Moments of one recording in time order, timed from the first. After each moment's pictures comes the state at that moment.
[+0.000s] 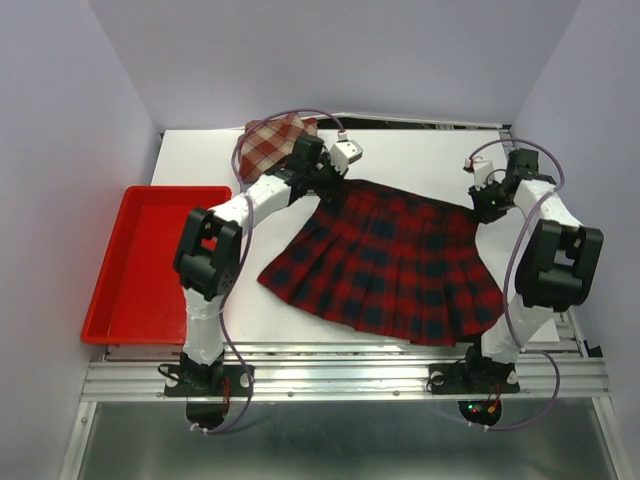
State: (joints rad) left arm -0.52 1.92 1.51 -0.22 0.34 0.31; right arm -0.26 1.73 1.30 -0.69 -0.29 -0.73
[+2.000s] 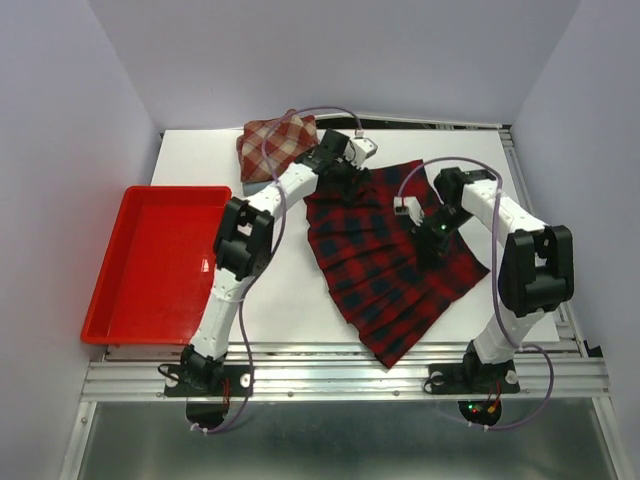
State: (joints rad) left arm -0.57 2.42 2.11 -0.49 0.15 0.24; right arm 0.15 1.74 1.26 -1.23 -0.54 -0.84
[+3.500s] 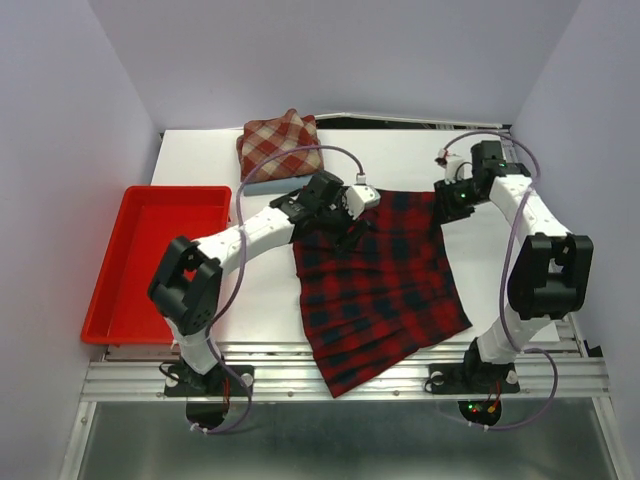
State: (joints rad) left arm -0.73 1.78 1.31 -0.40 0.29 0.24; right arm 0.01 1.71 1.39 -0.88 -0.47 -0.31
